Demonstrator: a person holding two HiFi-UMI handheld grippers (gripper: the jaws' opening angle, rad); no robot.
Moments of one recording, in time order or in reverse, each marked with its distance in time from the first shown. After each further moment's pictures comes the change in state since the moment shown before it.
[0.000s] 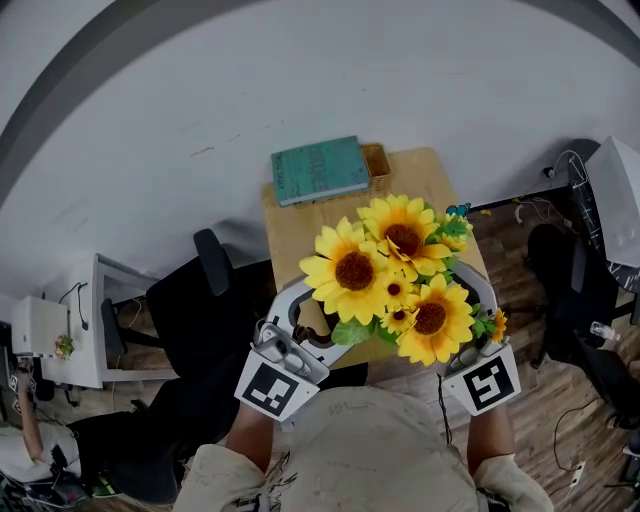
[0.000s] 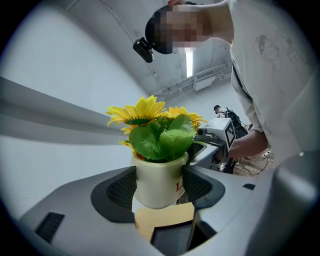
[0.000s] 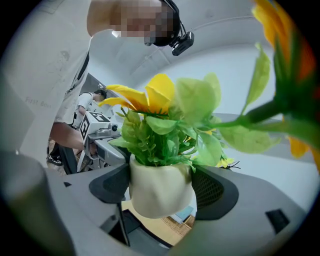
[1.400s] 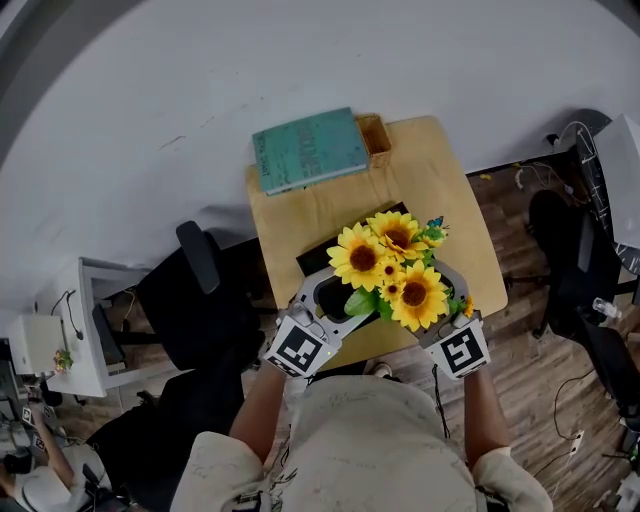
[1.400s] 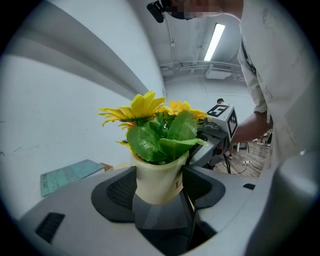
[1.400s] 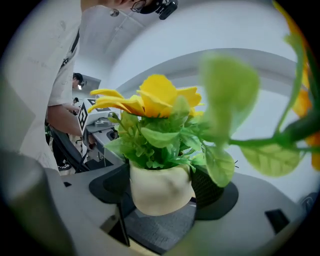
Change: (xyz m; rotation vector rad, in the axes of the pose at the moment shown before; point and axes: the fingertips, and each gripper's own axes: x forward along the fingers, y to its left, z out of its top) left arm 0.035 -0.023 -0.185 -0.269 0.286 -0.166; right arm 0.031 0.033 -0.188 0.271 0.398 0.024
